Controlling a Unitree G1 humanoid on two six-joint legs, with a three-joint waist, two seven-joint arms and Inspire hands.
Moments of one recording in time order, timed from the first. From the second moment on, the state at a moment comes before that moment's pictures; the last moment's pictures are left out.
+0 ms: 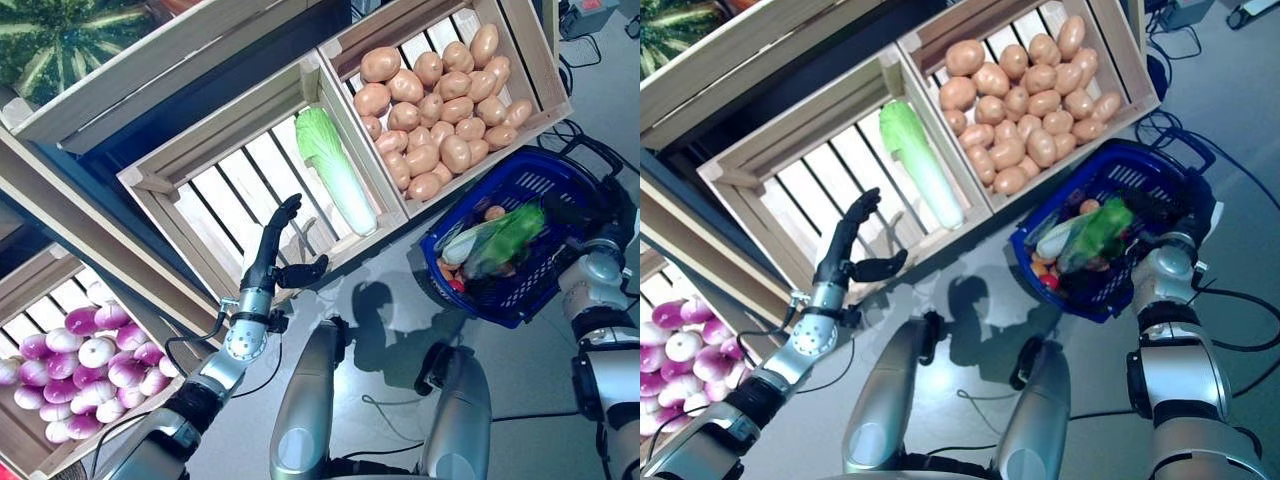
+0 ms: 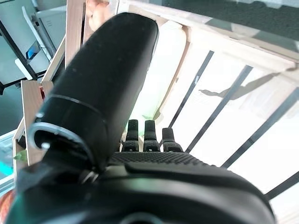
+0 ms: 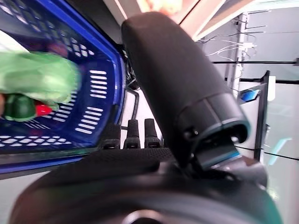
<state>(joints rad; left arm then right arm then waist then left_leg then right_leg) -0.35 0.52 -0.53 0.44 -0.13 -0.42 0.47 -0.84 -0.66 0.06 1.18 0.68 -0.26 -0.30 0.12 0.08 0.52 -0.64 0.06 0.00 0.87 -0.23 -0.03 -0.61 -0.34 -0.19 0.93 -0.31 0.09</state>
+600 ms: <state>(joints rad) -0.38 0.53 -0.53 0.44 -0.16 -0.41 0.49 -0.84 -0.66 0.09 1.16 0.68 -0.29 -0.28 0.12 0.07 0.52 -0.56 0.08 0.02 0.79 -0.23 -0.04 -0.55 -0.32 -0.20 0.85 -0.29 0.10</state>
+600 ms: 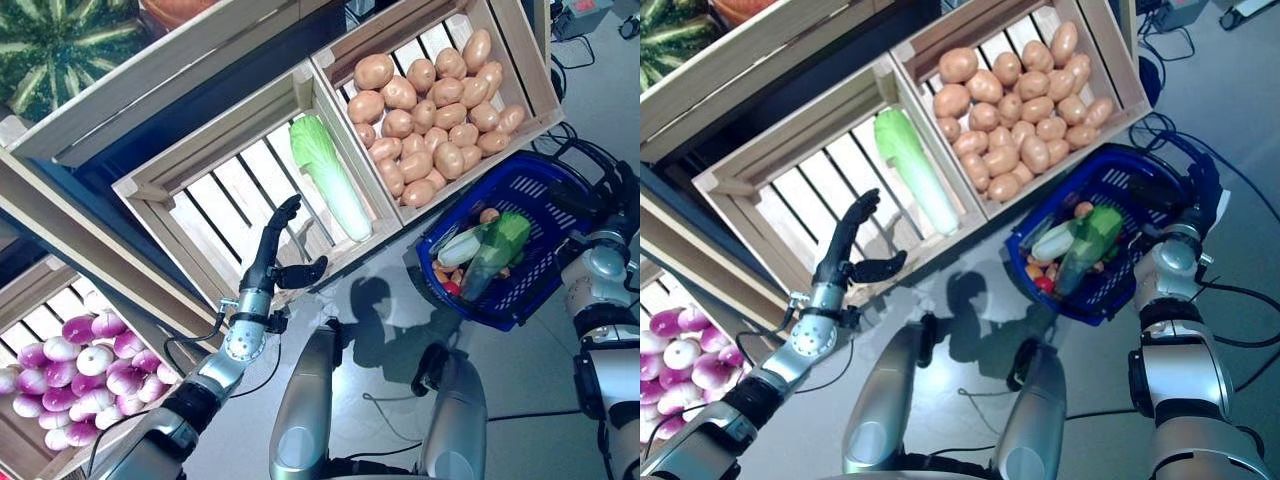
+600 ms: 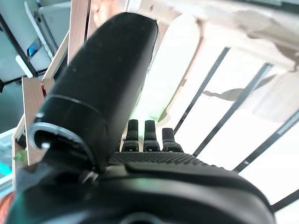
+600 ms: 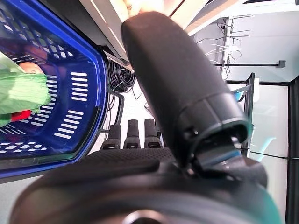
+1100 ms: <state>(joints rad) -0.88 0.76 -0.73 0.95 0.45 -0.14 0.66 -0.87 -0.66 0.22 1.21 0.72 -0.29 -0.18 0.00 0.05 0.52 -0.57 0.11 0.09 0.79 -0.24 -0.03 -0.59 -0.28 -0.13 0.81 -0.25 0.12</state>
